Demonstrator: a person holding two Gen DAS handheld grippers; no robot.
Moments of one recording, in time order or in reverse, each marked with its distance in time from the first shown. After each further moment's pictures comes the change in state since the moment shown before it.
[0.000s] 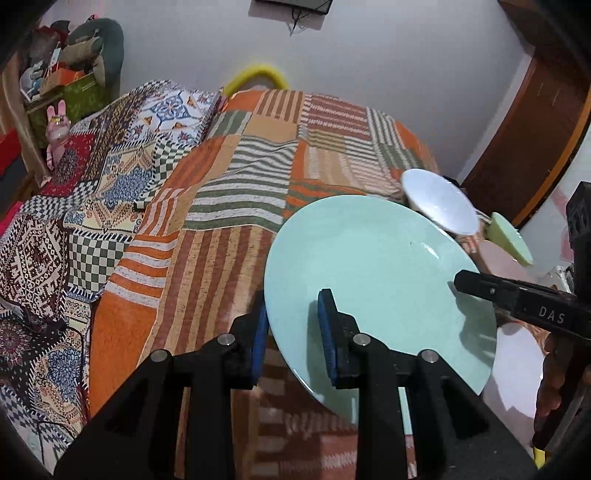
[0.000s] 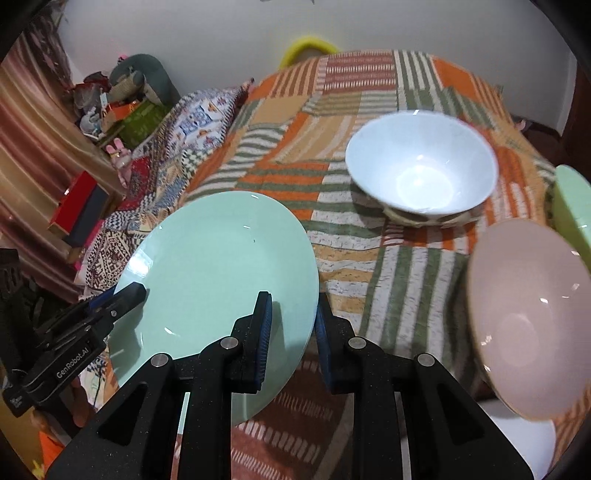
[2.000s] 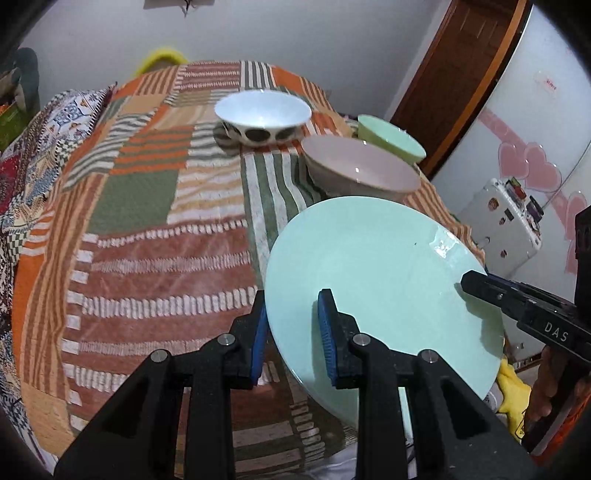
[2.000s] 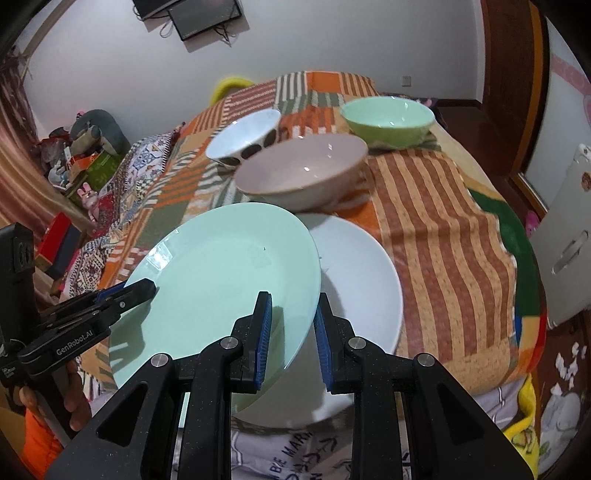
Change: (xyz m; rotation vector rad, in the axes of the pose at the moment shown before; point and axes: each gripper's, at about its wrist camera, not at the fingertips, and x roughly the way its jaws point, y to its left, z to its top) left arm -0.025 -0.168 -0.098 0.208 0.148 -0.204; right arm -0.138 -0.099 -0.155 0.213 -0.140 -0.146
